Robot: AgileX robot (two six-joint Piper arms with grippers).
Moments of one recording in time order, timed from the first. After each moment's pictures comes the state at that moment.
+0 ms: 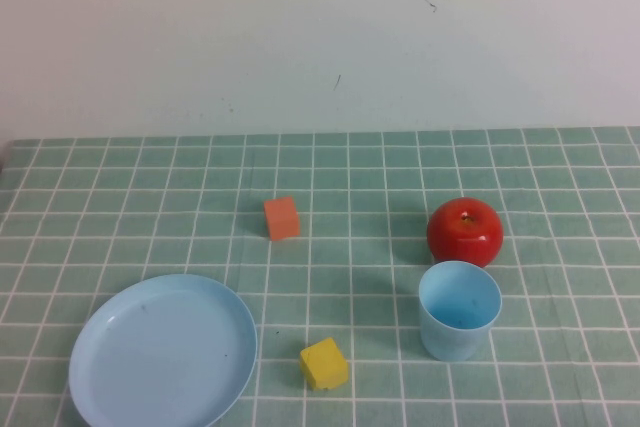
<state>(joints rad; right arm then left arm) 0.00 -0.01 0.03 -0.04 0.42 -0.04 -0.01 -0.02 0.02 -0.10 0.37 0.04</state>
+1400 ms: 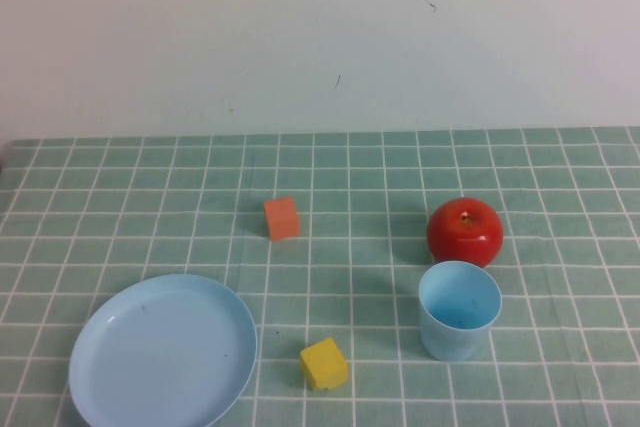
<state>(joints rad) 0.00 -0.01 0.03 -0.10 0.42 -0.04 -0.01 -0.02 0.02 -0.10 0.37 0.04</state>
